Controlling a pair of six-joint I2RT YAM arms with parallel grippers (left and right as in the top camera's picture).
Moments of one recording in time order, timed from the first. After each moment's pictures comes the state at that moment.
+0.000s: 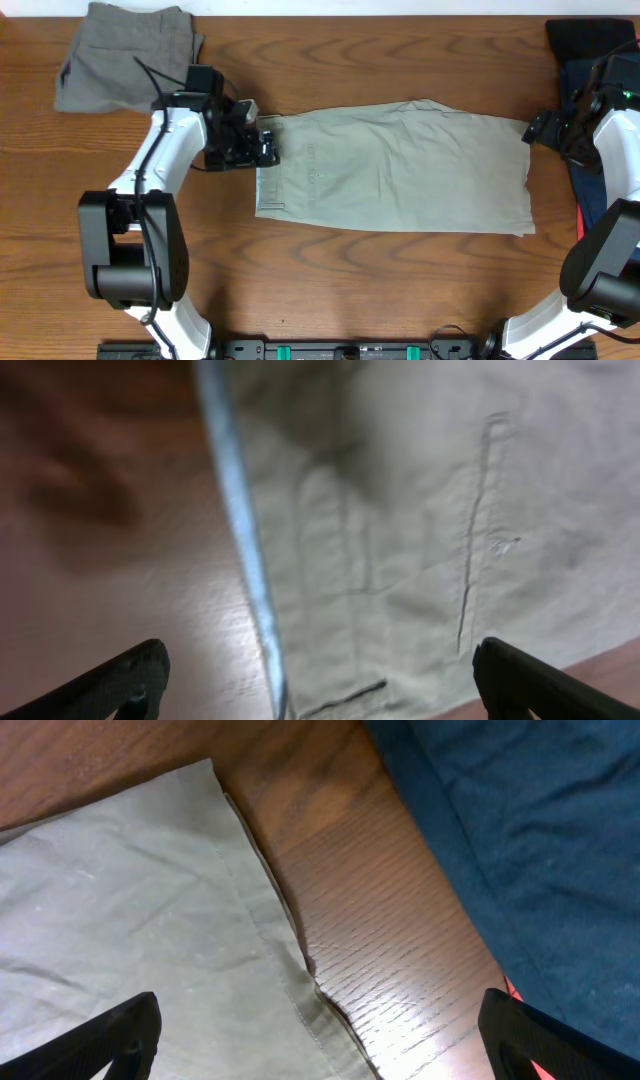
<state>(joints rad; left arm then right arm) -0.07 1.89 1.35 -0.90 0.38 0.00 -0.33 1.85 1.45 -0.91 0.06 0.22</state>
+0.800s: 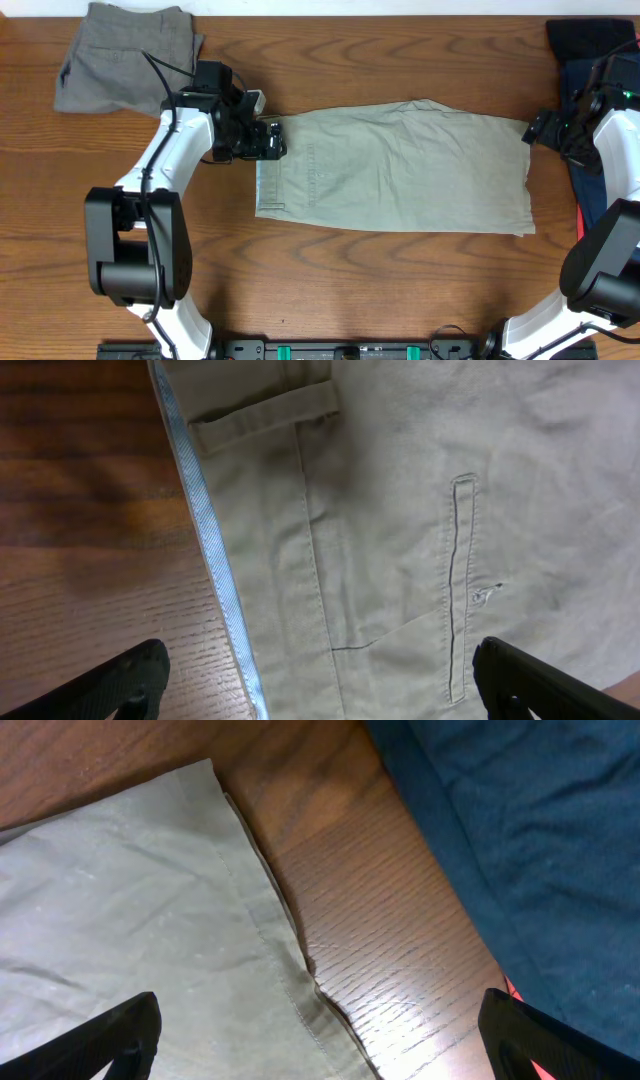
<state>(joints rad) -0.09 1.90 1.35 -0.81 0.38 -0.02 -0.33 1.85 1.45 -0.91 0.06 0.22</state>
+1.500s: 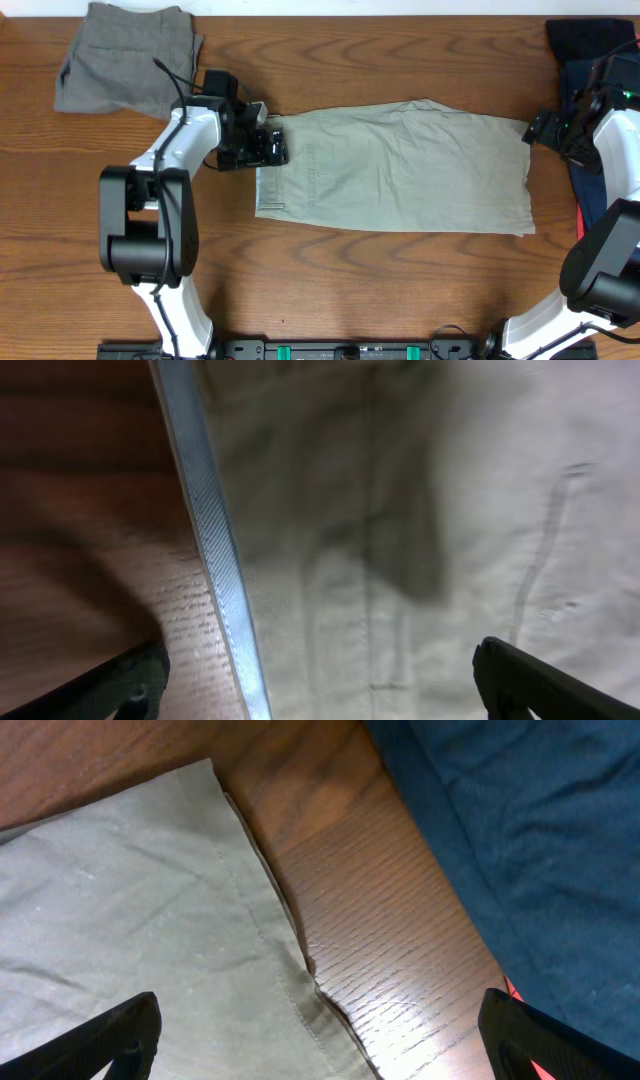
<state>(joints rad) -0.09 2.01 1.35 -0.80 0.38 -0.05 -0.33 1.85 1.45 -0.91 0.06 0.22</state>
